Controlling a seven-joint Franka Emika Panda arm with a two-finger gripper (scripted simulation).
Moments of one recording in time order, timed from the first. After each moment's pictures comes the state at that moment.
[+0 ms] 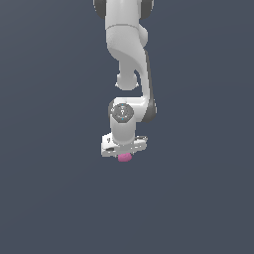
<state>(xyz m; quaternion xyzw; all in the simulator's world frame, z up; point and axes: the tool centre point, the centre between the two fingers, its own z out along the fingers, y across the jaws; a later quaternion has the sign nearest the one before) 0.019 -0.014 0.038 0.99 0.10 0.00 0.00</state>
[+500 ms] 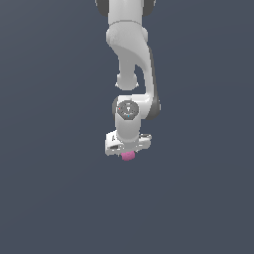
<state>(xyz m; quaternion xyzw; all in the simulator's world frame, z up) 0.014 0.003 0.047 1.00 0.10 0.00 0.00</state>
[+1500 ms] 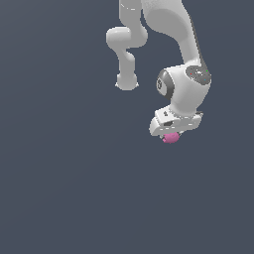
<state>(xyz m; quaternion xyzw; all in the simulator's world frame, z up) -0.024 0.192 0.139 0.99 0.10 0.00 0.00</state>
